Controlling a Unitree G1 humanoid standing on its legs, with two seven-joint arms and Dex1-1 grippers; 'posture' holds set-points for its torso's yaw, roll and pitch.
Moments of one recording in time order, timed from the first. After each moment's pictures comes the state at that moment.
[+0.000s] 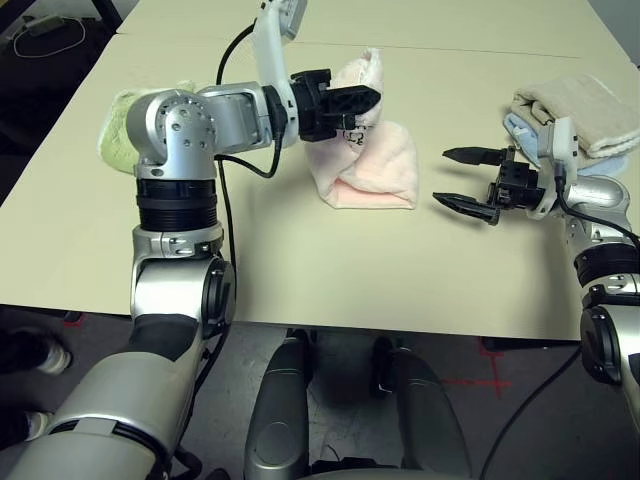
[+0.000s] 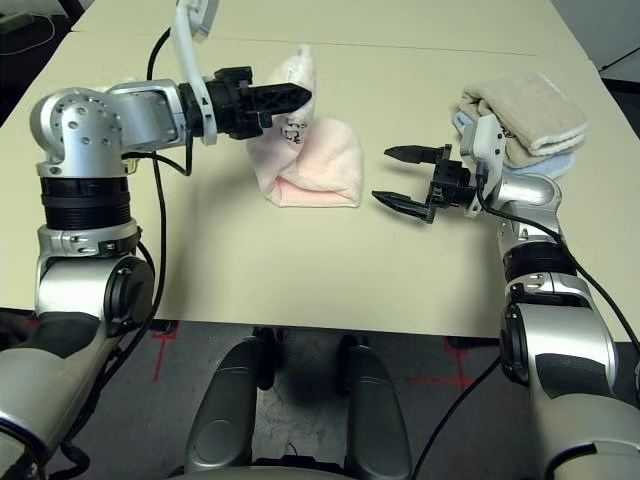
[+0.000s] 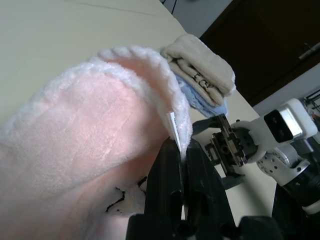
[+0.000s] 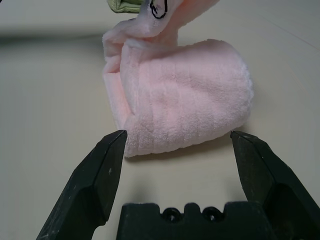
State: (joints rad) left arm -1.16 0.26 0.11 0.21 -0.68 1.22 -0.45; right arm -0.88 -0.56 -0.13 0.99 0.26 -0.42 1.45
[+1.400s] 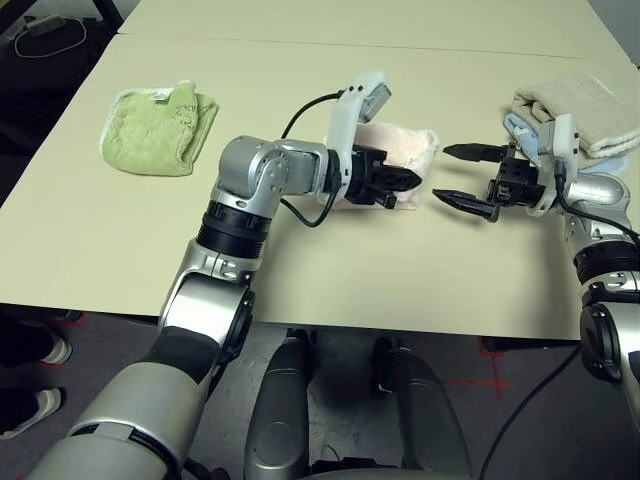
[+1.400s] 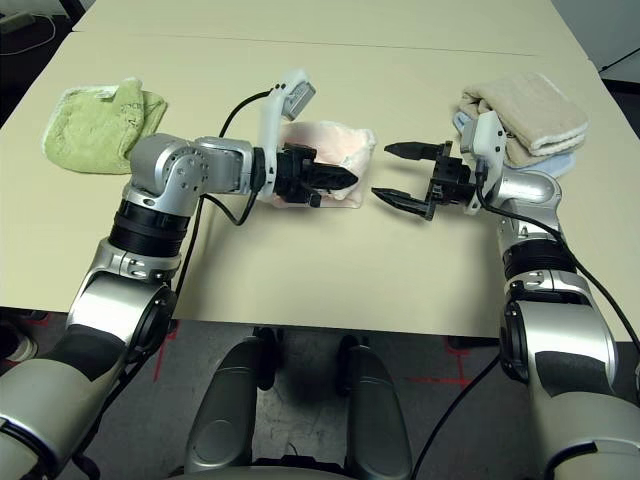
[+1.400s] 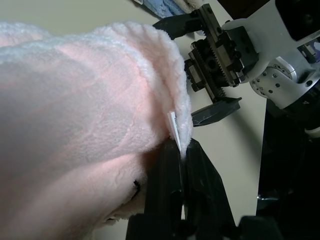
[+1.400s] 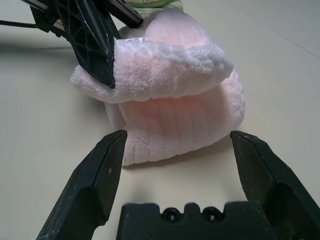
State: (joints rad) left arm -1.10 0.19 -0.16 0.29 -0.55 1.18 -0.66; right arm -0.90 -0.56 -0.13 1.01 0.26 -0.44 1.44
